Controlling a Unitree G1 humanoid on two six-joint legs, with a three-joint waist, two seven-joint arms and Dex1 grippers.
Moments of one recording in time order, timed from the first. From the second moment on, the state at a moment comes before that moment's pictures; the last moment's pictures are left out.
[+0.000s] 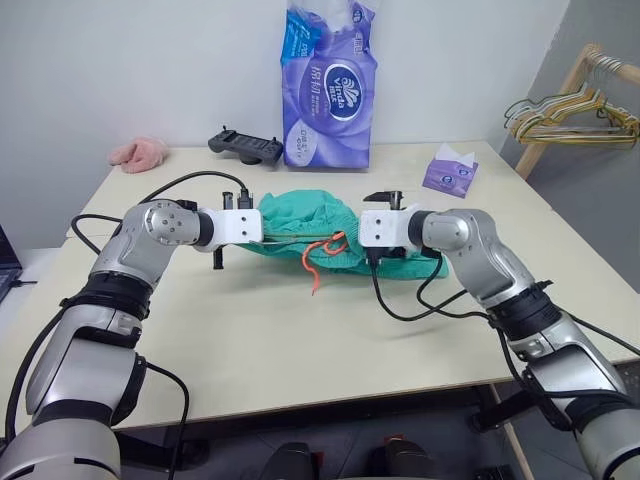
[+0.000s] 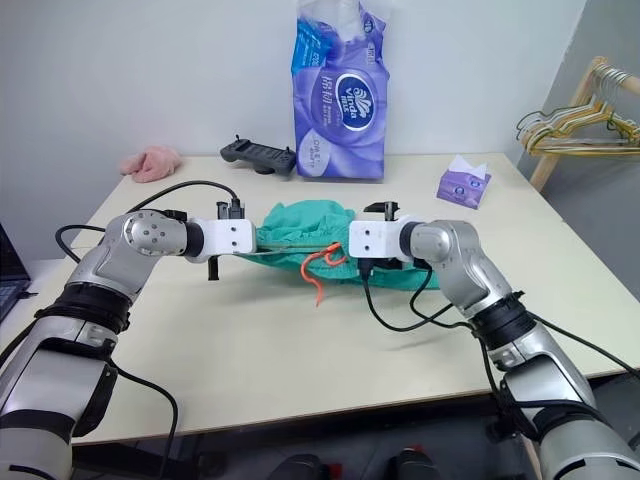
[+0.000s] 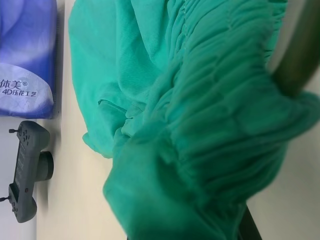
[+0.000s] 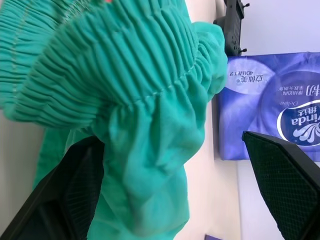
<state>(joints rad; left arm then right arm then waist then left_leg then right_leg) -0.87 0.76 -0.31 0.71 0.33 -0.30 -0.98 -0.84 -0.45 0.45 0.19 -0.49 0.14 0.81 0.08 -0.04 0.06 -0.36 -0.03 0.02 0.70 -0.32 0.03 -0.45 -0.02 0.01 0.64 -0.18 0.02</state>
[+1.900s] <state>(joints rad) -0.76 0.85 -0.19 0.55 0.11 -0.28 -1.15 -0.91 -0.42 0.49 0.39 -0.52 0.09 0.77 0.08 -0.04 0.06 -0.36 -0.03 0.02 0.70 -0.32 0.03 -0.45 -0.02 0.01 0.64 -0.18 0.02</state>
